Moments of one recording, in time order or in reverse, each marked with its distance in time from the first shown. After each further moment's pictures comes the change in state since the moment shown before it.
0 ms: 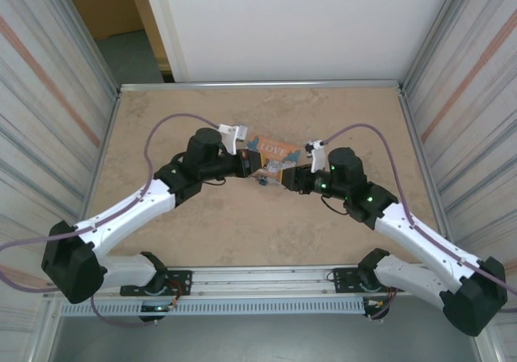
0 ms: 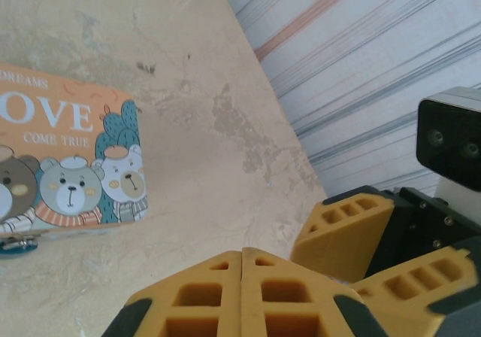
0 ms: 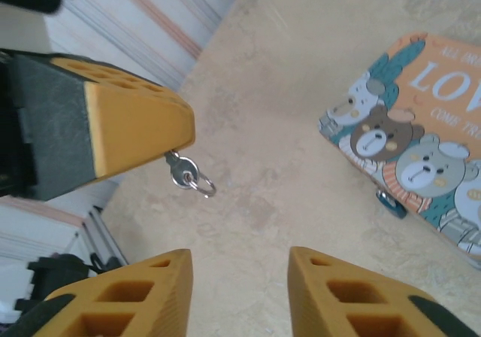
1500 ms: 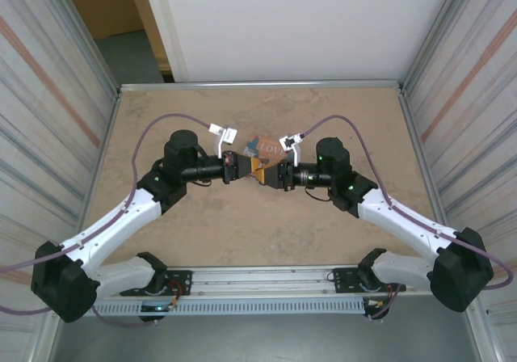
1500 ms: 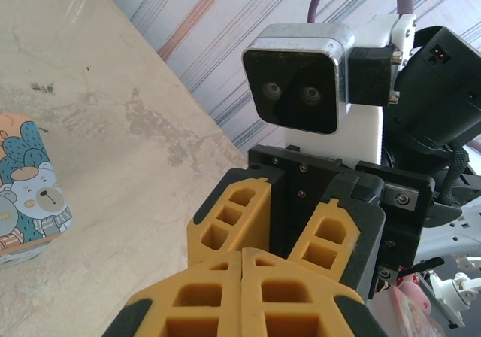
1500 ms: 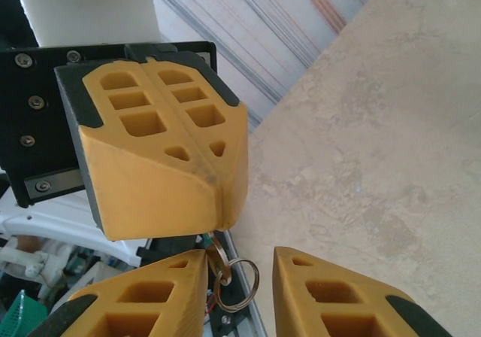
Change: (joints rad) left arm 0.085 -0.116 -0.095 0.135 0.319 0.078; right arm 0.048 0.219 0.040 0.330 -0.325 0.060
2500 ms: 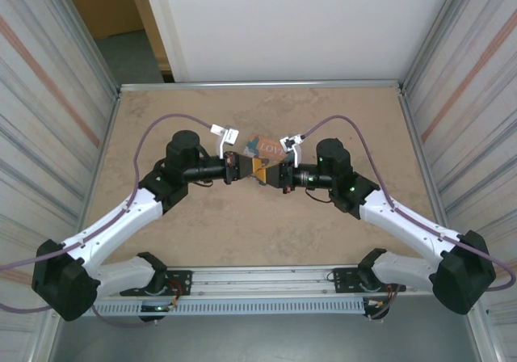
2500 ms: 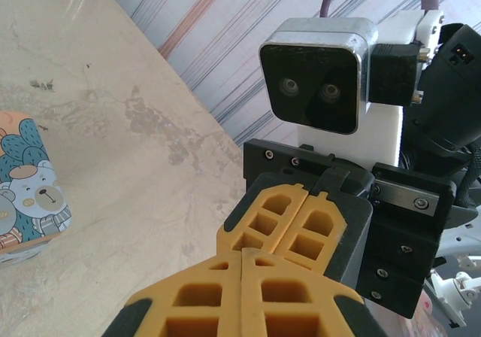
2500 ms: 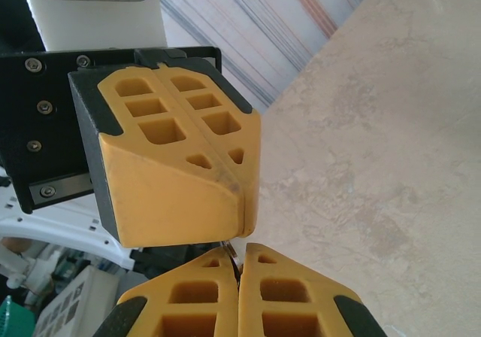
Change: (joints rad) left arm -0.008 0.009 -0.002 0.005 -0.010 0.001; right arm 0.011 -0.025 0.005 -0.047 0.049 -0.023
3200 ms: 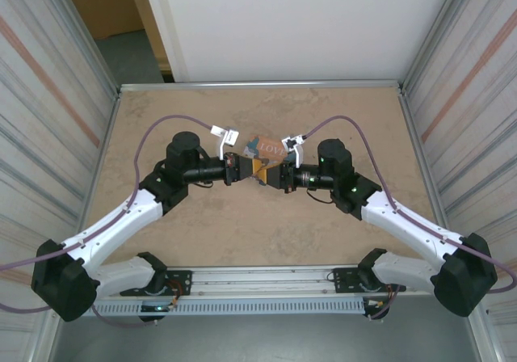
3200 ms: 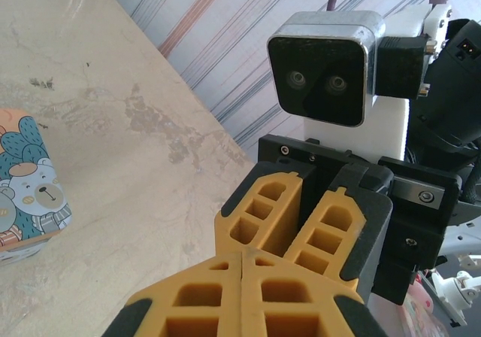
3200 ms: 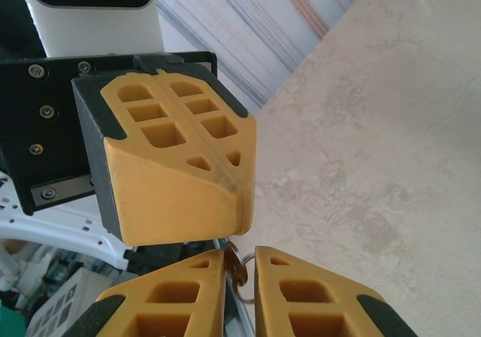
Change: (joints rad) left arm -0.005 -0.004 -0.013 0.011 -0.004 0.000; right arm -0.001 -0.017 0.000 -0.023 0.018 -0.006
